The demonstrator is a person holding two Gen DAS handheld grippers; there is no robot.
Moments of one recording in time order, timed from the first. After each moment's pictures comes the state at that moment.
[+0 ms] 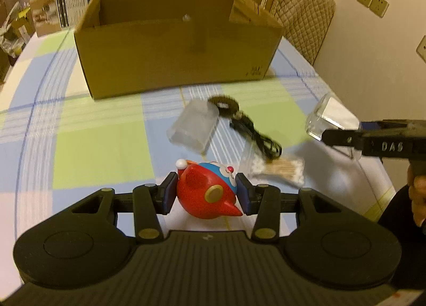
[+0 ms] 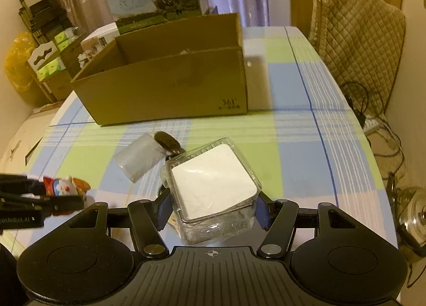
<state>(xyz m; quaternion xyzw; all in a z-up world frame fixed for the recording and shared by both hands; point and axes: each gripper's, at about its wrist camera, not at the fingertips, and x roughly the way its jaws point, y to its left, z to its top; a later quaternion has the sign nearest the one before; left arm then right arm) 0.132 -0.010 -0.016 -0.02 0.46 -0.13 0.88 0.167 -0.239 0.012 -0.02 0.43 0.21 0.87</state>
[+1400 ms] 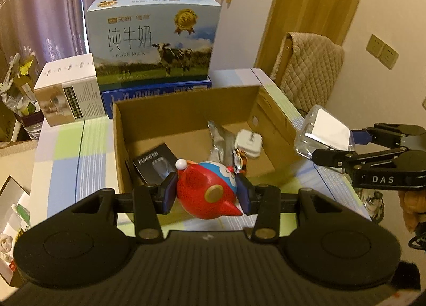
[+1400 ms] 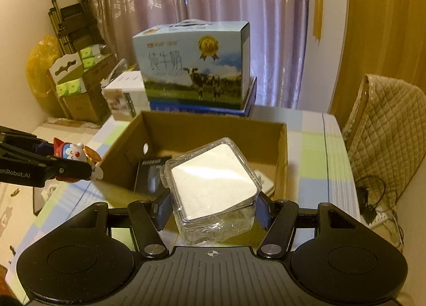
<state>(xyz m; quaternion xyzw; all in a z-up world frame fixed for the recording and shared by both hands) 0.287 0.039 0.118 -0.01 0.41 -0.13 0.90 0.294 -0.153 0.126 -0.07 0.36 0.27 0.89</state>
